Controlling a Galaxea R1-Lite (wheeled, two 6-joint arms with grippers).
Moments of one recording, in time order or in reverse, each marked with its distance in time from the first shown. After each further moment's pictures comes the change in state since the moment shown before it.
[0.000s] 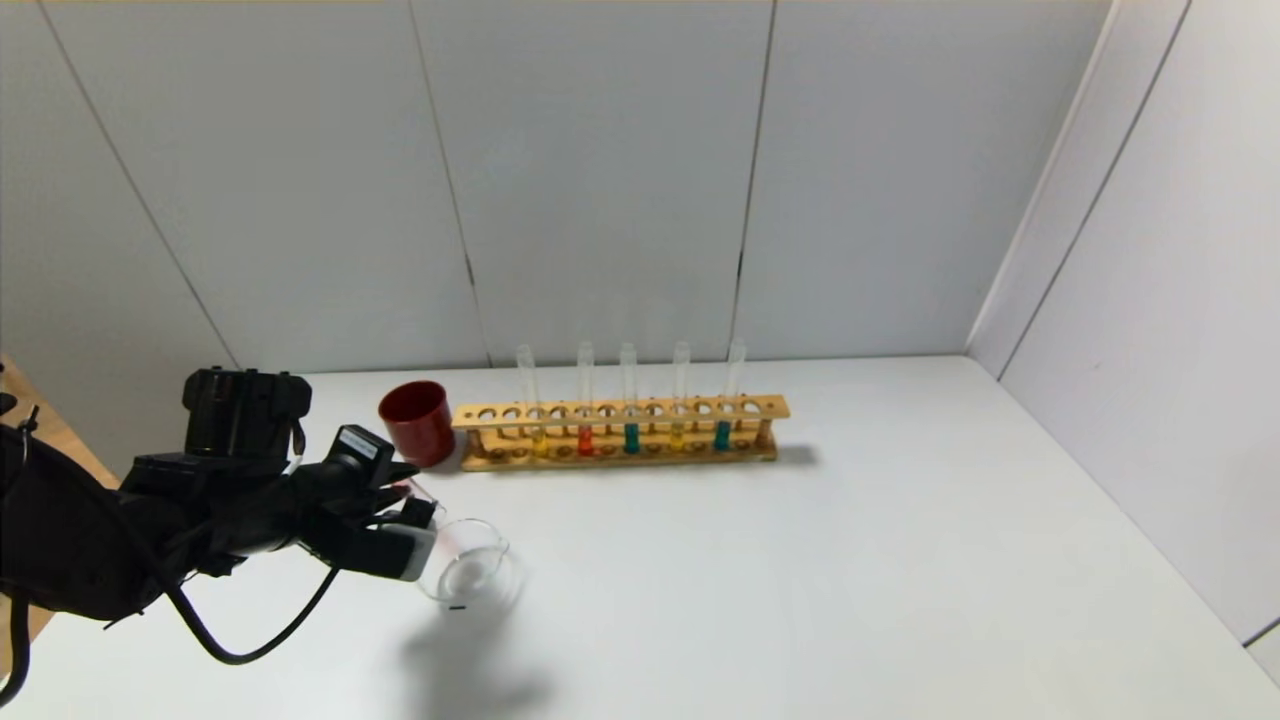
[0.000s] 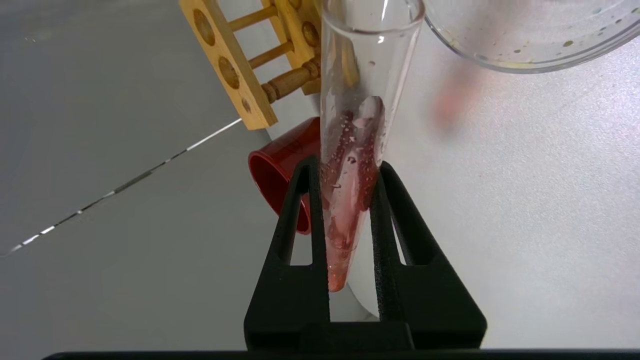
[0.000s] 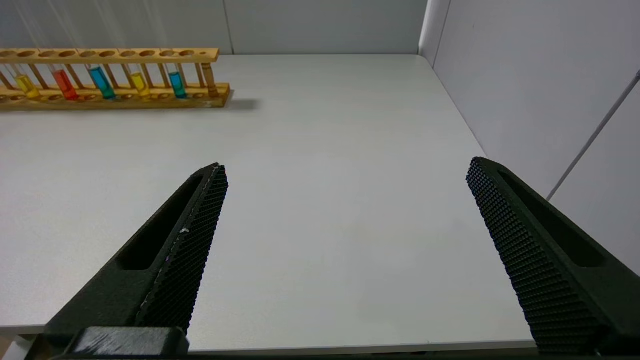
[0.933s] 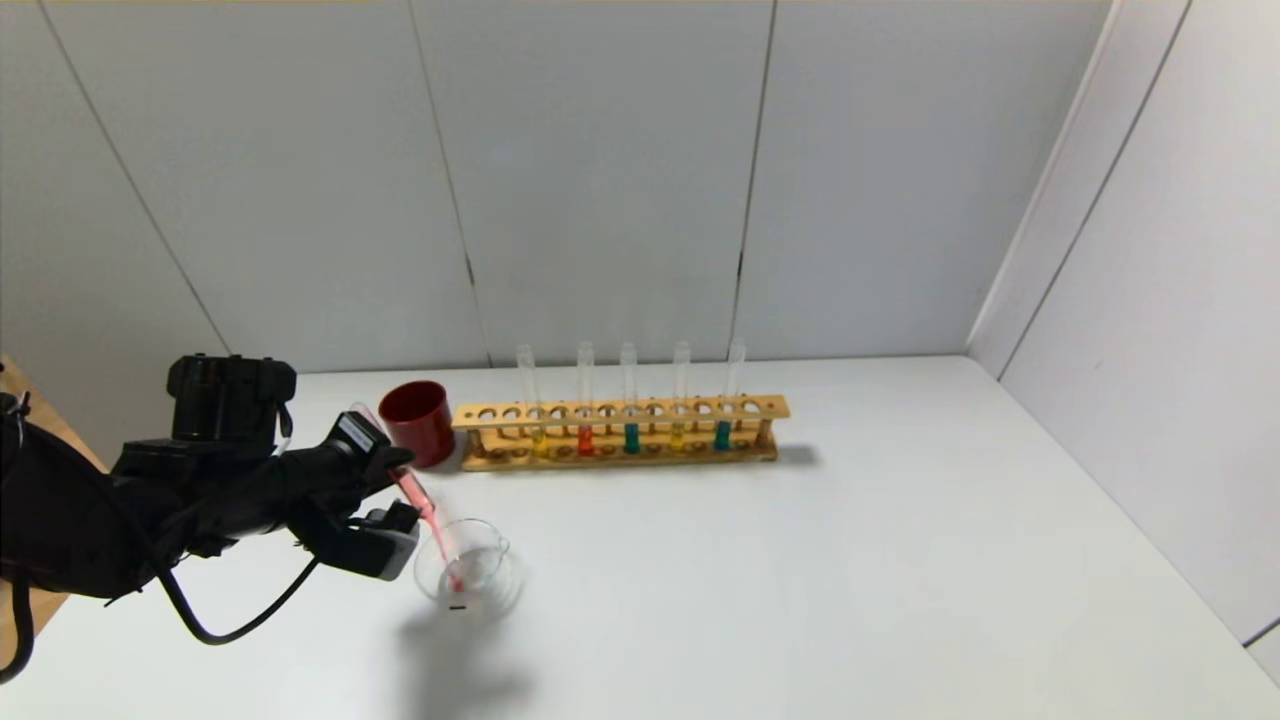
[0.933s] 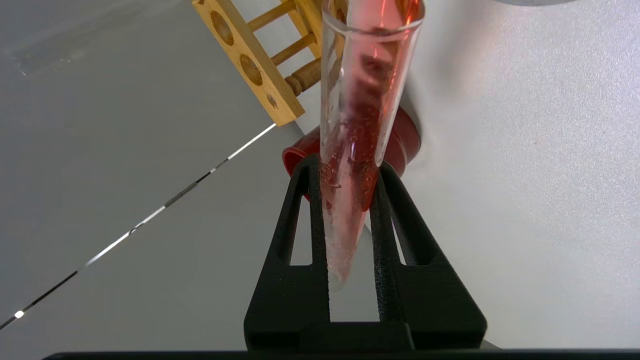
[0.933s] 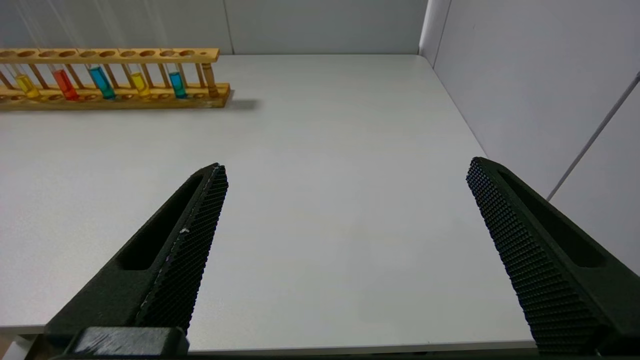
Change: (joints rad) left arm 0.048 0.013 -0.033 0.001 -0.067 0.191; right arm 0.000 0.000 0.000 0.000 0.000 0.000
